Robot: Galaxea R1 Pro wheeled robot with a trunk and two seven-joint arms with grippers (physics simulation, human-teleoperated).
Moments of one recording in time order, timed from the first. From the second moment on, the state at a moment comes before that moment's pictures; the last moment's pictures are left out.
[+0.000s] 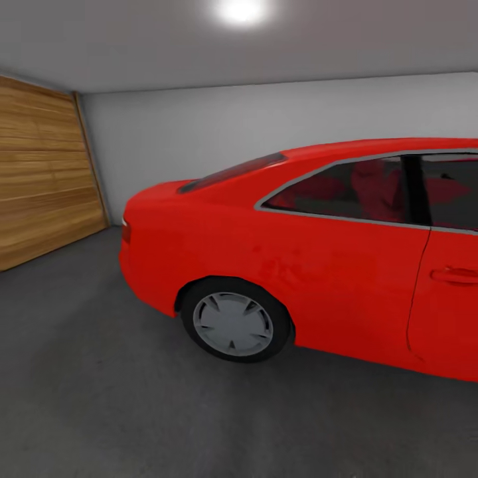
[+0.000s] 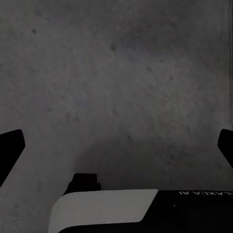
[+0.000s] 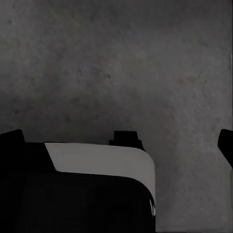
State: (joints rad) left arm 0.03 -0.06 0.03 -0.52 0.00 -0.05 0.02; right arm -0.08 -0.01 0.00 -0.21 0.01 -0.08 0.01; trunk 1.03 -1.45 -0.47
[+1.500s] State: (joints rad) left arm 0.03 -0.07 0.09 -0.57 0.00 -0.07 0.01; right arm -0.08 -0.11 -0.01 -0.32 -0.01 -0.10 0.00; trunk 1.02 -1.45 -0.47
